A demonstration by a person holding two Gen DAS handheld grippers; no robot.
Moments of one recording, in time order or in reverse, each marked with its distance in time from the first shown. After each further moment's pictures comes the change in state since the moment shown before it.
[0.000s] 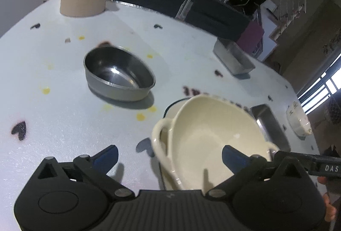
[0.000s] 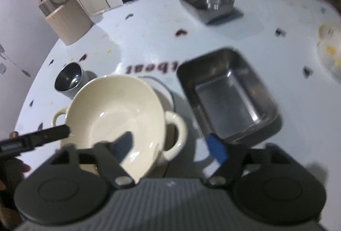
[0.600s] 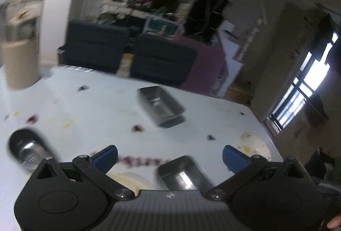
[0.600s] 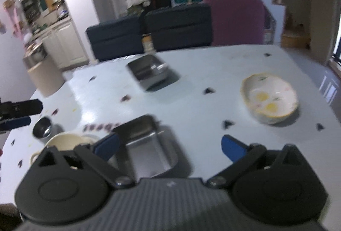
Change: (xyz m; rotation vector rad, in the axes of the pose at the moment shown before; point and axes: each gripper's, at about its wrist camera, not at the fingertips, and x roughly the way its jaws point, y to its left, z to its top) left arm -0.001 -0.185 0.041 0.185 -0.213 -0.107; right arm -0.089 -0.105 0.009 0.061 -0.301 -0.134
